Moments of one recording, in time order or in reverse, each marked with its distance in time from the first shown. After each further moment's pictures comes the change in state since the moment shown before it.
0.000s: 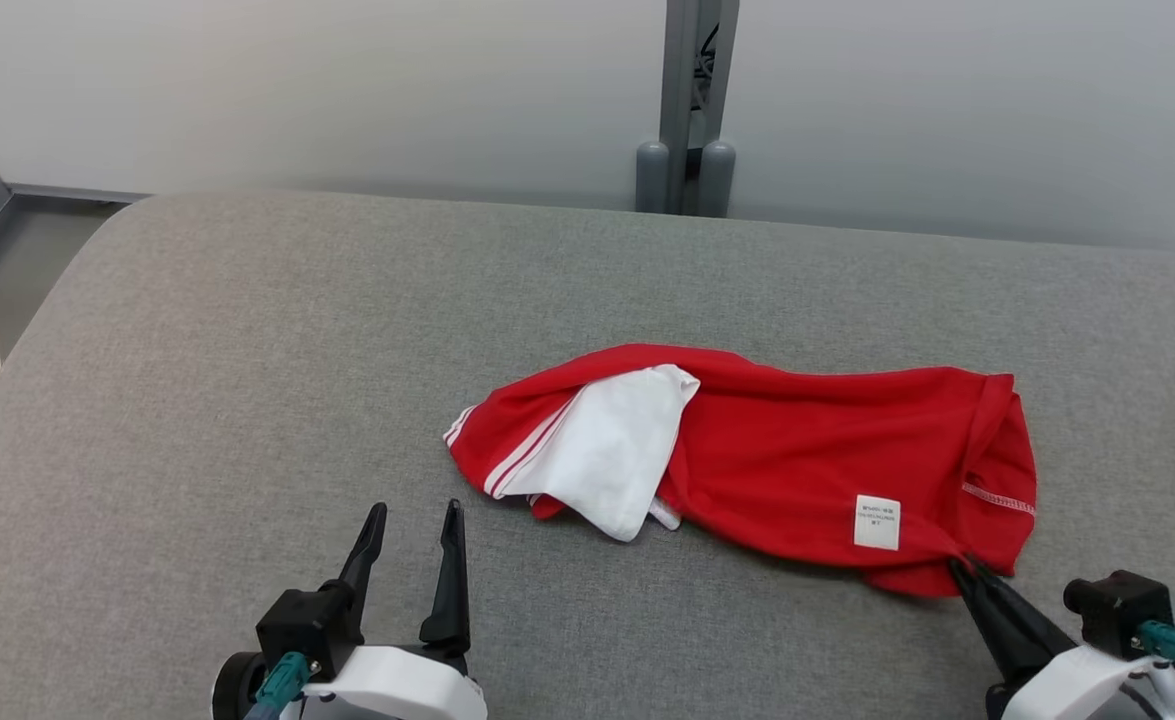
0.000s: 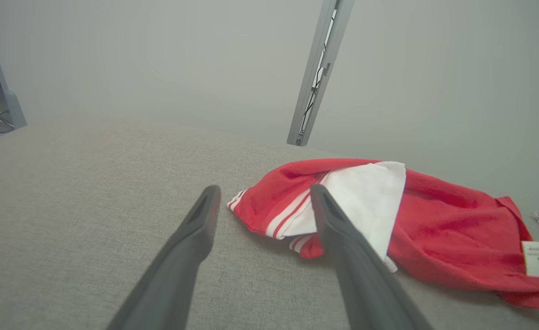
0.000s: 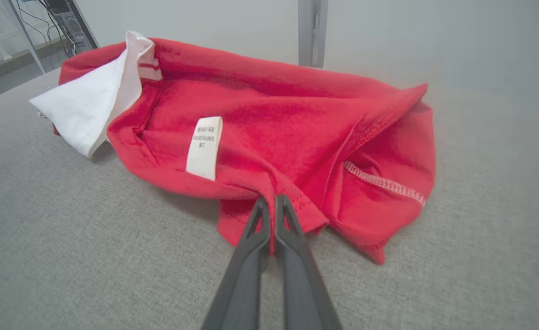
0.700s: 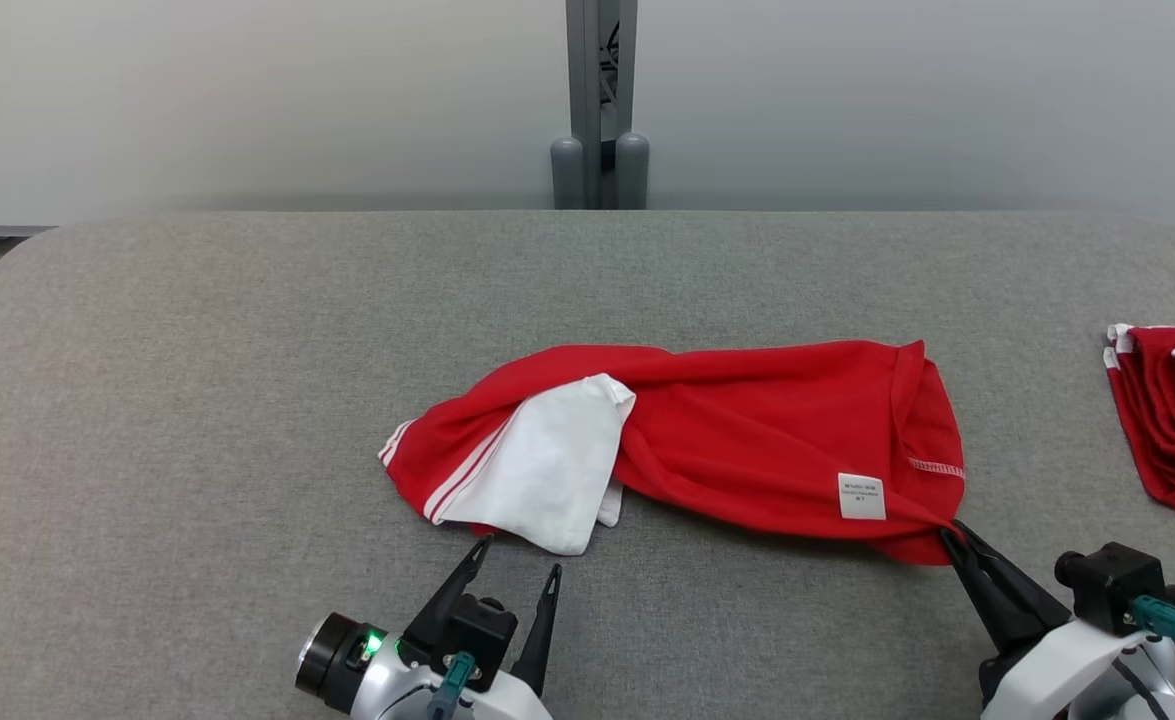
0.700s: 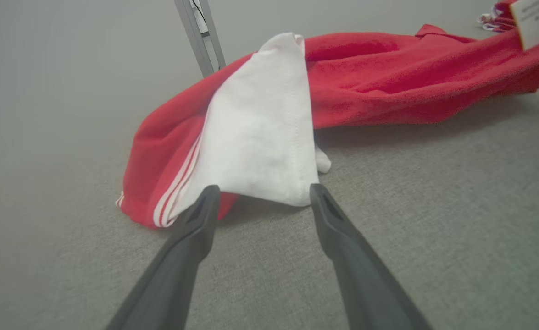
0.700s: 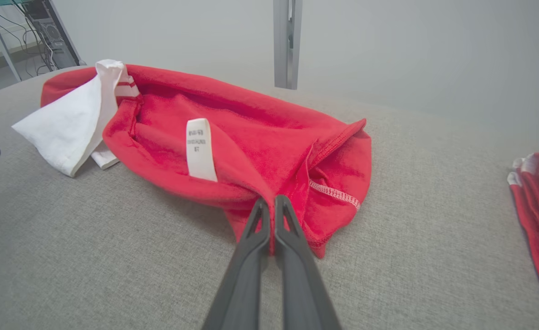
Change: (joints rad) left arm -0.159 0.000 -0.238 0.333 0.269 0.014 0.000; right arm -0.033 -0.021 0.003 -0.052 -0.056 0.000 0.000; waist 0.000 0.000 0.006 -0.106
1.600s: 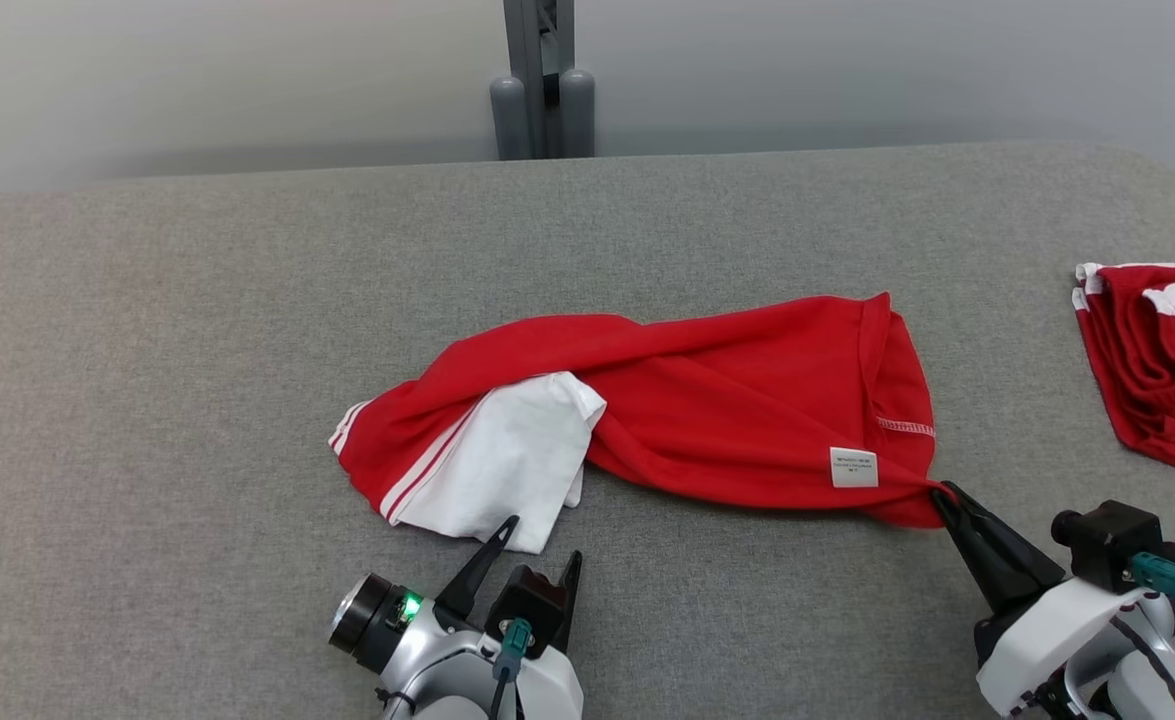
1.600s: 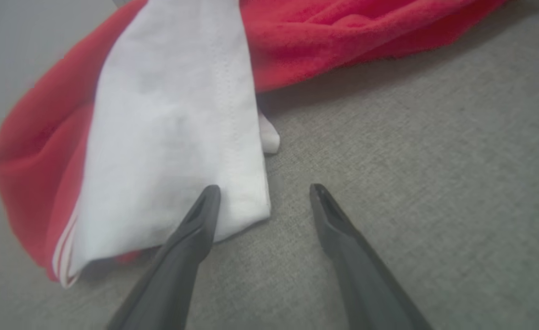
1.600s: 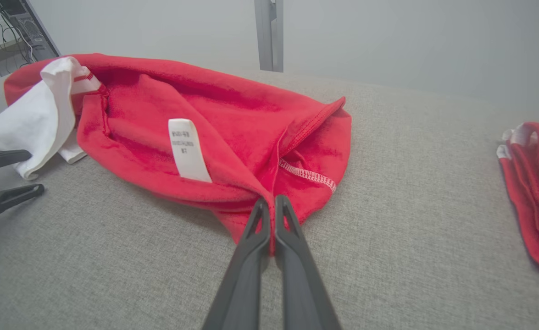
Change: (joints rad) left arm -0.214 0.000 -0.346 0.220 -0.184 0.137 0.000; right arm -0.082 -0.024 0.065 0.015 0.065 0.000 0.000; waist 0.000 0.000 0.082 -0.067
